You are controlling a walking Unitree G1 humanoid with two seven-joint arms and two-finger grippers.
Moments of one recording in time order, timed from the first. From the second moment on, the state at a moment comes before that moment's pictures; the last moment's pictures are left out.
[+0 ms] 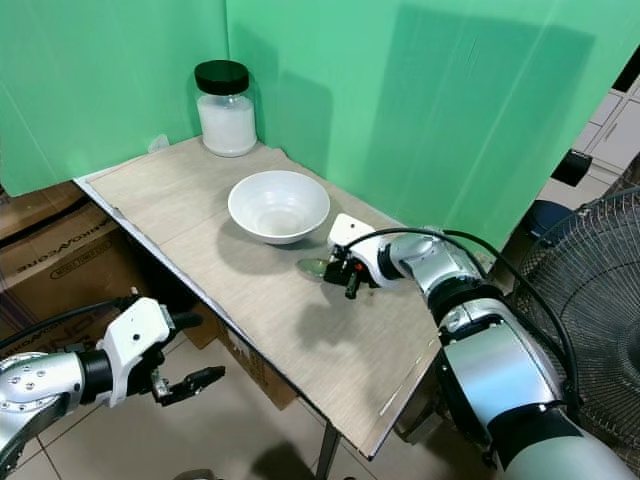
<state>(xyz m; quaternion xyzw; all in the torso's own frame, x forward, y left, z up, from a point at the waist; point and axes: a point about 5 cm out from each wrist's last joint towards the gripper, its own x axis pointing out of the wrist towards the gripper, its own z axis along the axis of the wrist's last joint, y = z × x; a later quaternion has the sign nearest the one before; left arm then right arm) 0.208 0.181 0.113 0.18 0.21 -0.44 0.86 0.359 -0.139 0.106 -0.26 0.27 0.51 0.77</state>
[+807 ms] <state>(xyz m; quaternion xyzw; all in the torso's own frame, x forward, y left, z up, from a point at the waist) 0.217 0.180 0.116 0.18 0.19 -0.43 0.86 0.361 -0.178 0.140 -0.20 0.21 0.53 0.80</state>
